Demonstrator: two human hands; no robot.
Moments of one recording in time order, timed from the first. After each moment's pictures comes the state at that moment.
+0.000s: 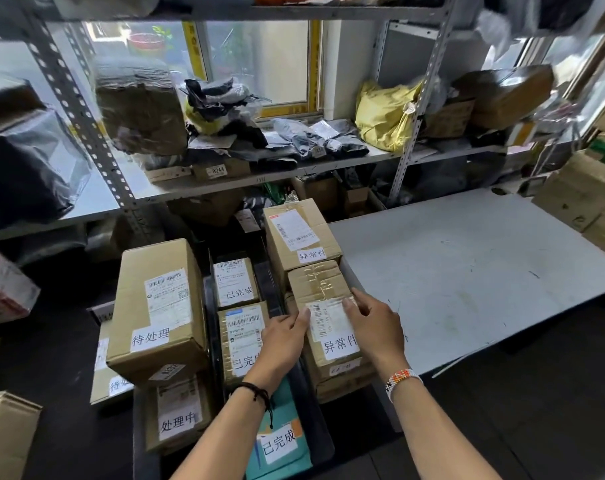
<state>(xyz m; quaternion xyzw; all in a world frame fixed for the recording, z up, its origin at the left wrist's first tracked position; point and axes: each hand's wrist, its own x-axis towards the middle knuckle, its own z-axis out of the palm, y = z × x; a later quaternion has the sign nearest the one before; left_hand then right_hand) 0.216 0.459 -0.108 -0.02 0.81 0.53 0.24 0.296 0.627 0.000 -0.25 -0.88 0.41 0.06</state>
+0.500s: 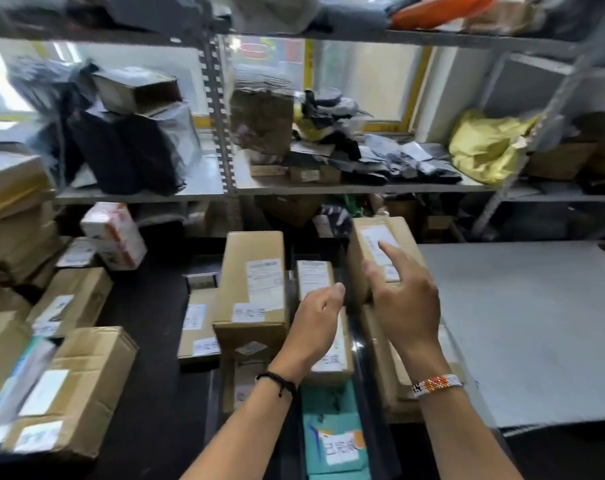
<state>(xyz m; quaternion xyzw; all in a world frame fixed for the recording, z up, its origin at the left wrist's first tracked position) 0.248 0.372 0.034 0.05 0.79 0.60 0.08 0.266 0.504 0.090 -0.09 -0.88 0.40 0.24</state>
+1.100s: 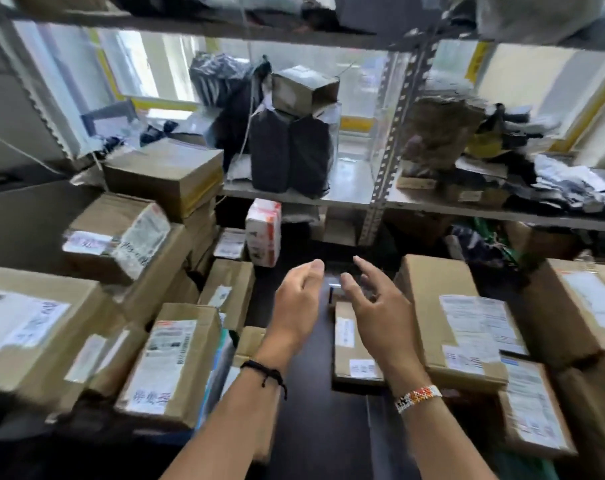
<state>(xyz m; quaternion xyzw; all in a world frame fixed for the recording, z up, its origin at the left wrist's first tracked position) 0.195 -0.002 0.039 -0.11 0.76 0.64 -0.08 0.207 0.137 0.071 0.01 -0.86 0.51 0.07</state>
